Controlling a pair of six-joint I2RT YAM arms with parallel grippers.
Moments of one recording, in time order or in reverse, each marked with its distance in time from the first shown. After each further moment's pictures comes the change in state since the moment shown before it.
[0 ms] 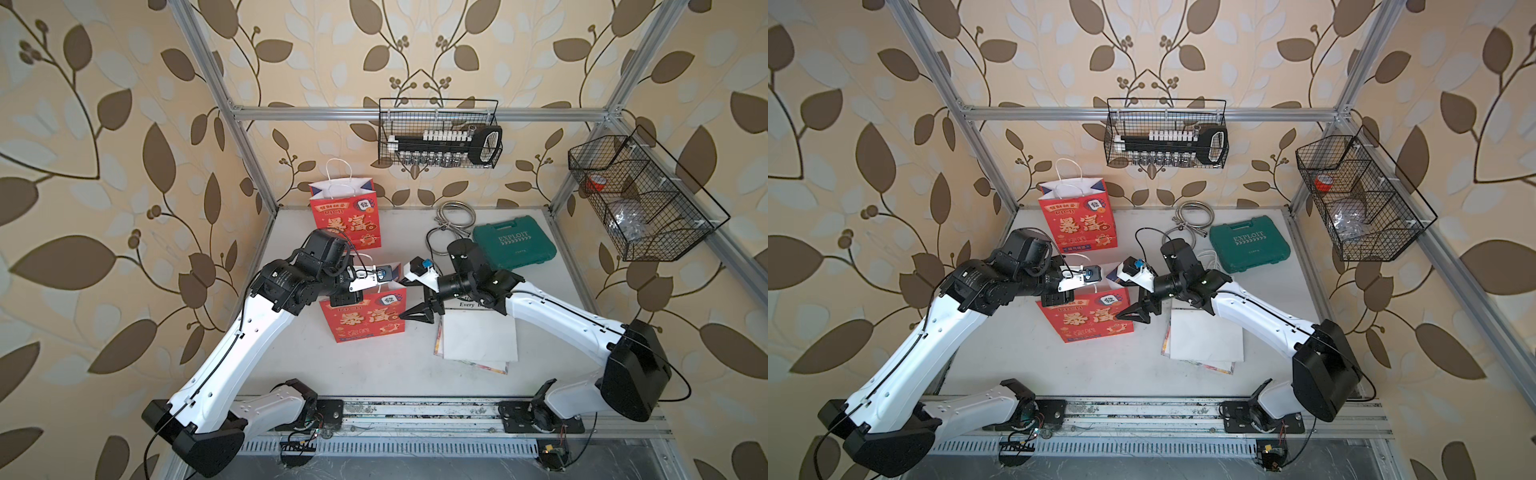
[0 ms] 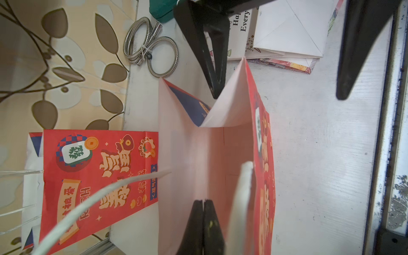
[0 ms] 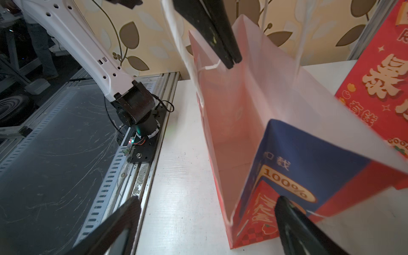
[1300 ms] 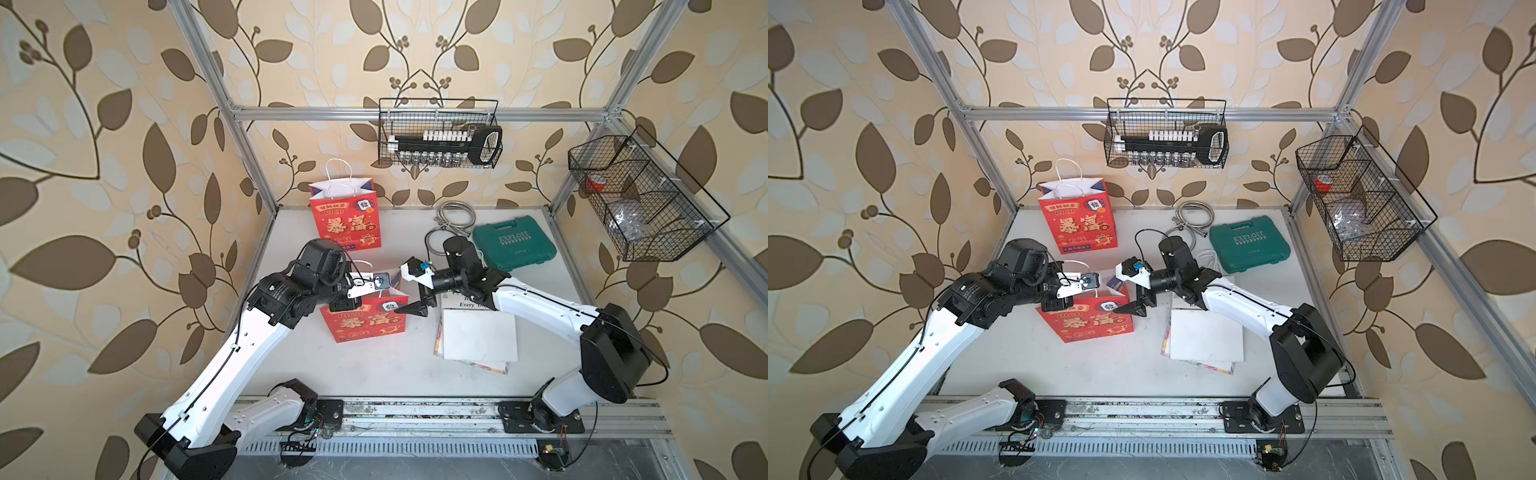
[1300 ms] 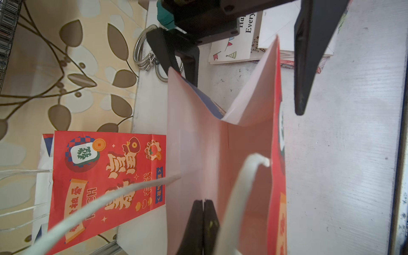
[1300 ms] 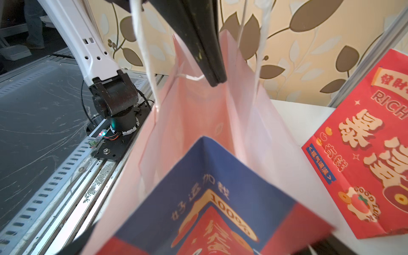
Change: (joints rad) left arm 0.000 -0.080 -0.116 0.105 -0.003 0.017; right arm -0.030 0.101 -0.008 0.212 -0.055 -0.193
